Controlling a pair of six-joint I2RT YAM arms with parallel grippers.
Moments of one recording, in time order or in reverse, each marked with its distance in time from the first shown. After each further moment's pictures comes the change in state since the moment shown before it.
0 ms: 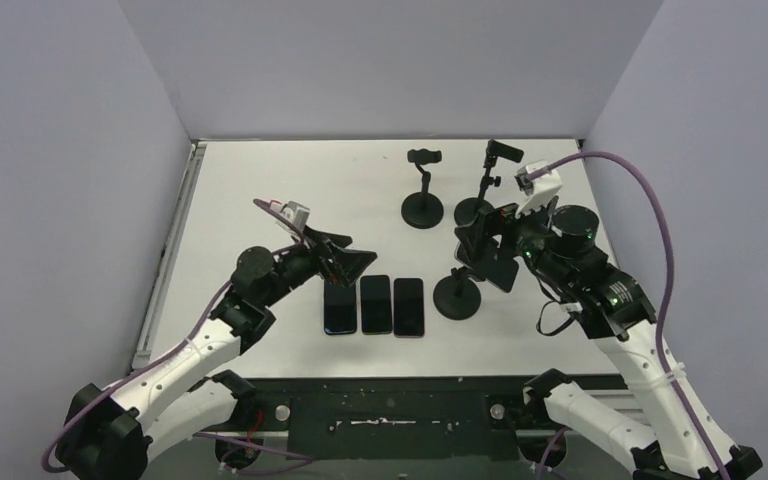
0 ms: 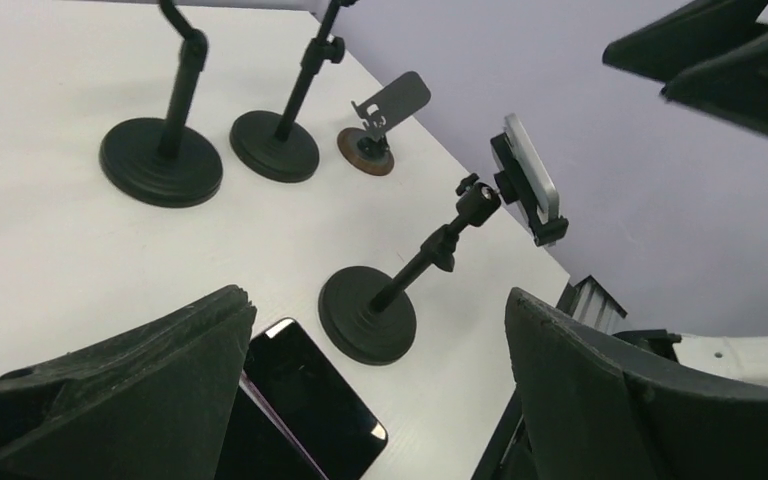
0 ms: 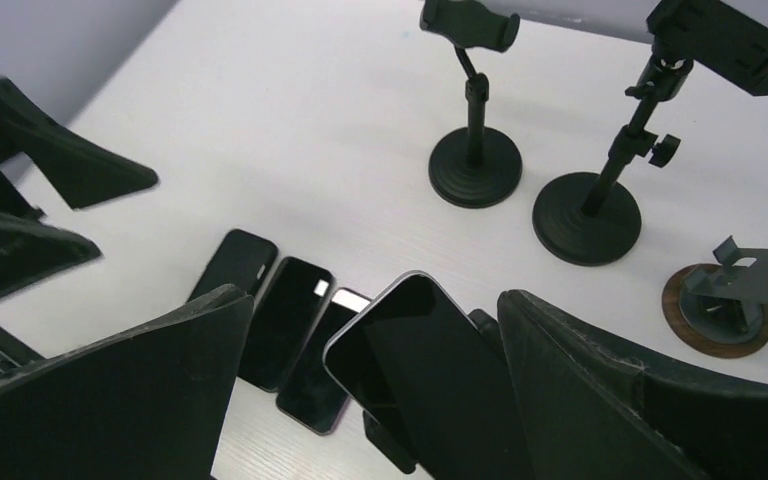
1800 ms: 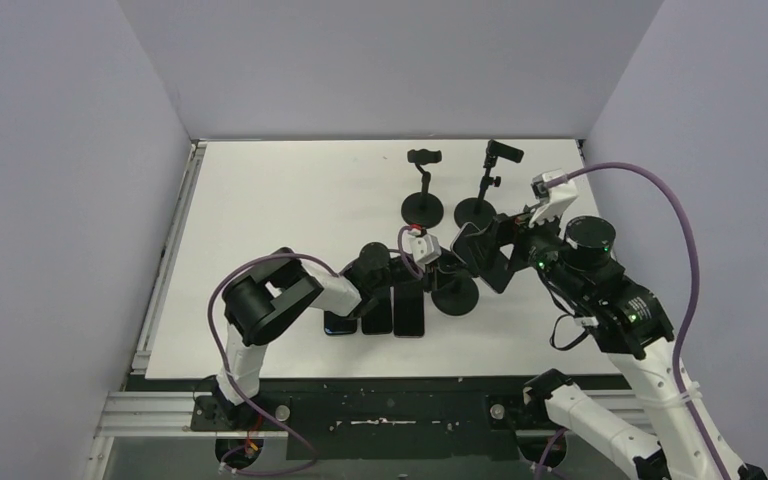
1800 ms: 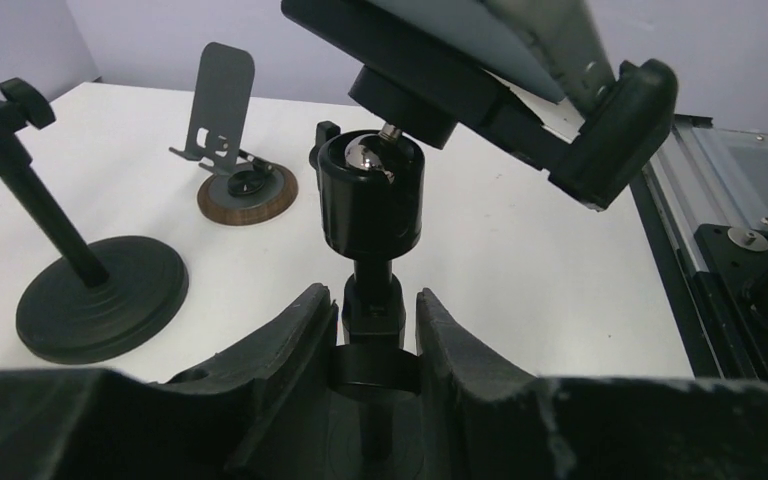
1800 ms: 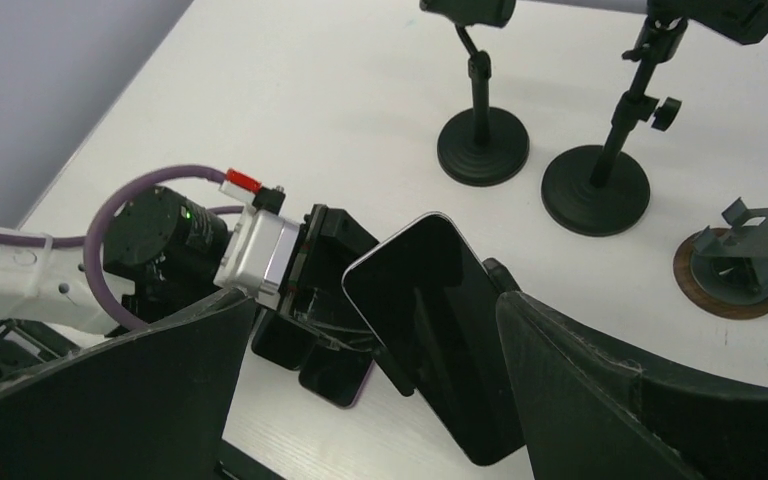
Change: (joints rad) left arm -0.343 1.074 0.387 0.789 0.144 0.515; right arm -0.010 -0.100 0.015 -0.074 0.005 0.089
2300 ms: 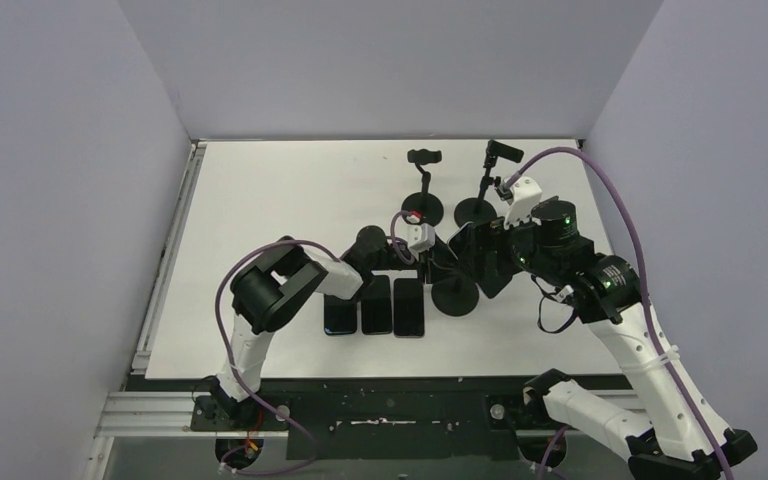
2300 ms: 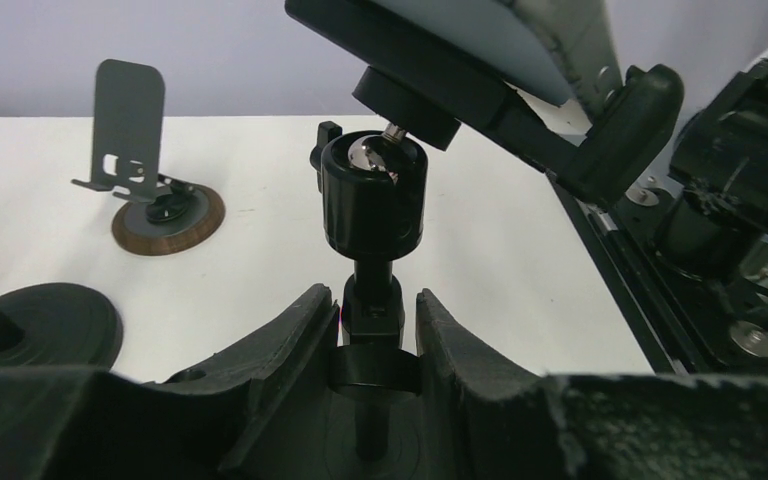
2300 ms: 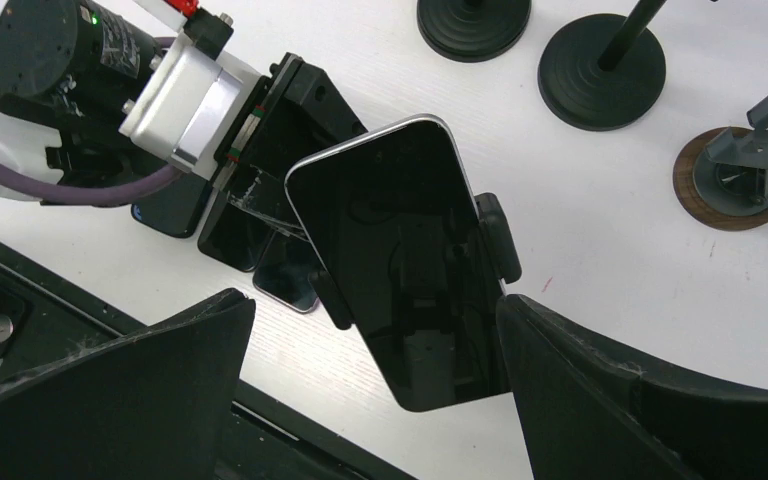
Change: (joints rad) left arm 0.088 0.089 0.116 0.030 0.315 -0.098; right arm 0.000 0.158 0.048 -0.214 -0.030 -0.095
